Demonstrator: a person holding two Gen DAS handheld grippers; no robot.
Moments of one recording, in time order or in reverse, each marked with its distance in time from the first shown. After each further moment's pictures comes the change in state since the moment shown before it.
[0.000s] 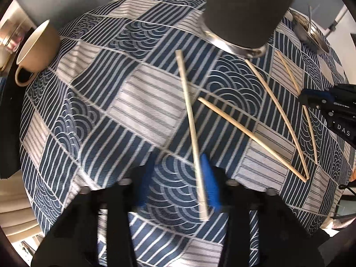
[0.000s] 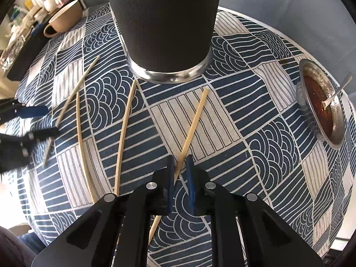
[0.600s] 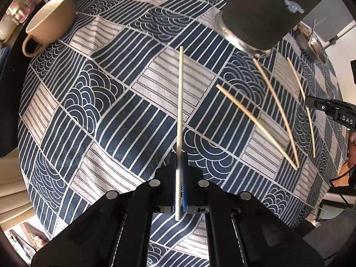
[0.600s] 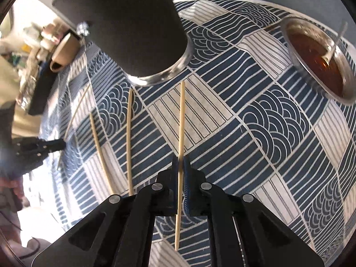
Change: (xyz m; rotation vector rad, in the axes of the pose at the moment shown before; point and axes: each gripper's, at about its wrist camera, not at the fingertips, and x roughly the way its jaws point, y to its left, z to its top) left arm -0.027 0.034 -0.039 -0.073 0.053 -0.094; right arm -0.022 -0.061 -0.021 0.244 -0.007 0.253
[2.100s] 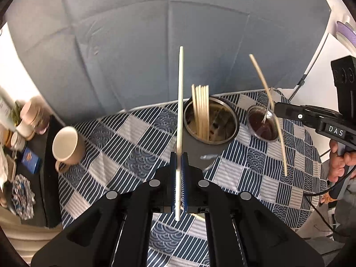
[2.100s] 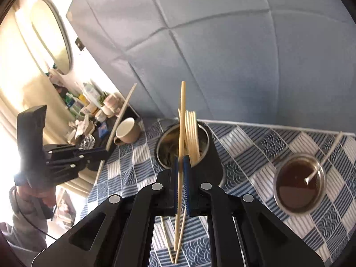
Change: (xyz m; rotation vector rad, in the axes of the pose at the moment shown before) left arm -0.181 -0.100 0.123 0.126 -0.421 0.004; right arm -0.179 0.044 0.095 -0.166 -0.421 0.206
